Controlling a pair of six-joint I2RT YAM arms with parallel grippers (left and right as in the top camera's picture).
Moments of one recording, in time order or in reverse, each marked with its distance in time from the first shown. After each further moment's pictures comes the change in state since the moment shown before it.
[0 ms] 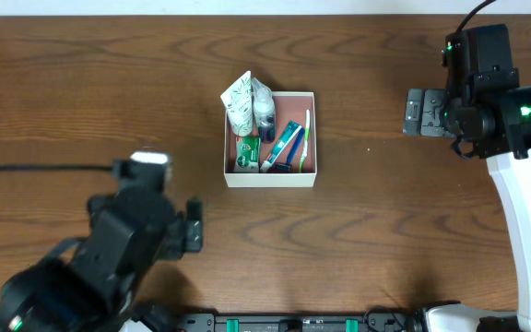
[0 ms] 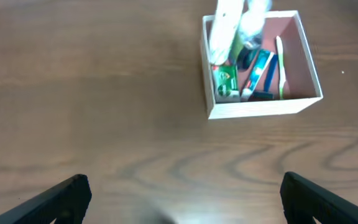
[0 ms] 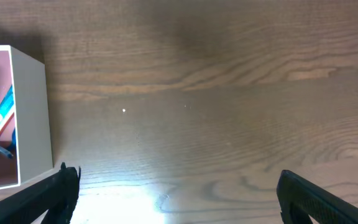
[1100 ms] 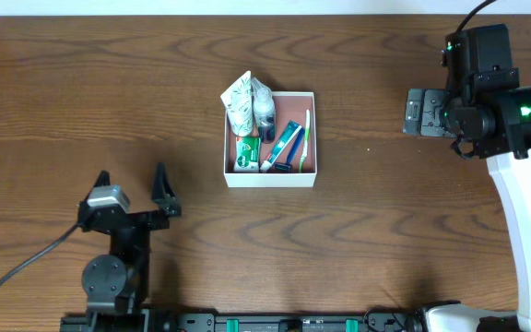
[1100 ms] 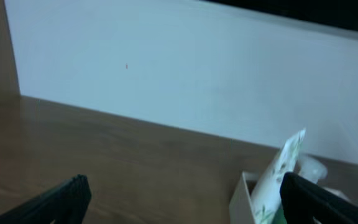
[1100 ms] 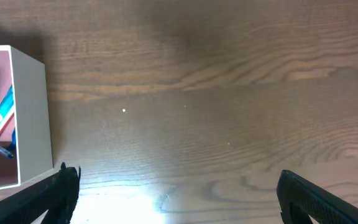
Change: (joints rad) left arm 0.616 -0.673 -1.158 1.396 0.278 0.262; right arm 0.000 0.000 0.000 0.000 0.000 0.000
